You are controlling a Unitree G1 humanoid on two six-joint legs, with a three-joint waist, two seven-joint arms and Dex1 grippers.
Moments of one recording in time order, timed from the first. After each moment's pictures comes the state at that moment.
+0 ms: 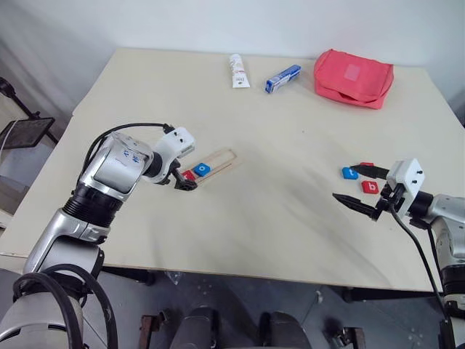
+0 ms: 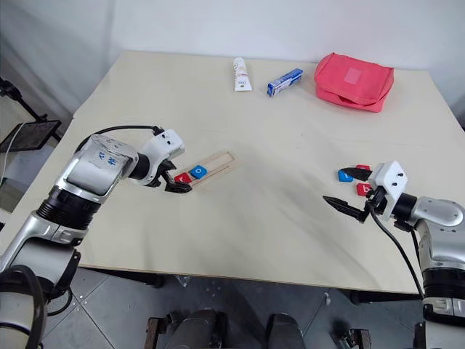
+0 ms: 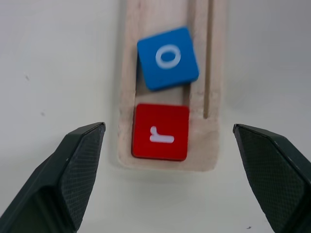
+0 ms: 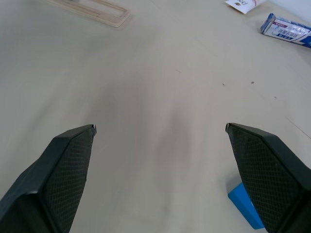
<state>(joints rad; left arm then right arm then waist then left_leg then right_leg) -0.98 0.69 -0.40 0.22 -0.01 1.05 -0.87 -0.38 -0.78 -0.22 0.39 0.33 -0.08 1.17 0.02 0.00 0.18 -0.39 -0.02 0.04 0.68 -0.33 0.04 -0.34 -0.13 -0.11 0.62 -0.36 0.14</state>
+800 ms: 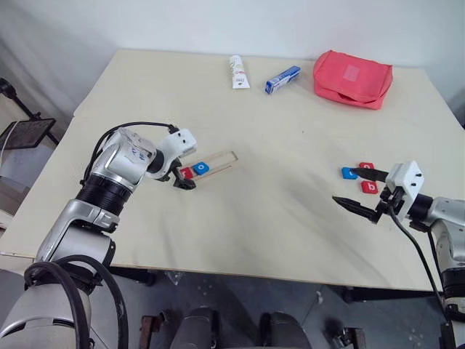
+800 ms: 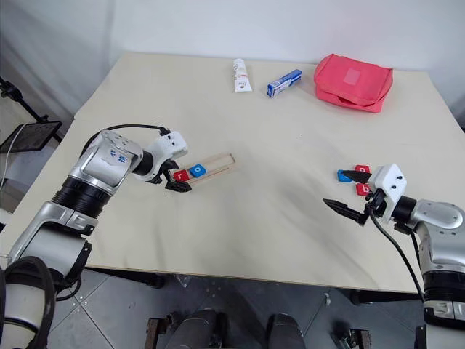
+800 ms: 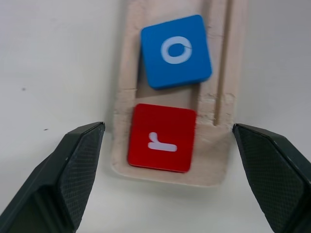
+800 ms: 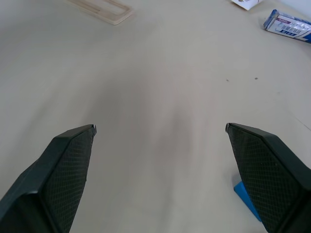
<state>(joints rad) -1.06 0.63 -0.45 0.48 0.11 0.81 -1.00 -0.35 -0.78 -0.22 0.36 0.33 -0.08 1.16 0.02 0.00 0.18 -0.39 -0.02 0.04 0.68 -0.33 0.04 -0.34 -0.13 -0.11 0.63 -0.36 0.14</state>
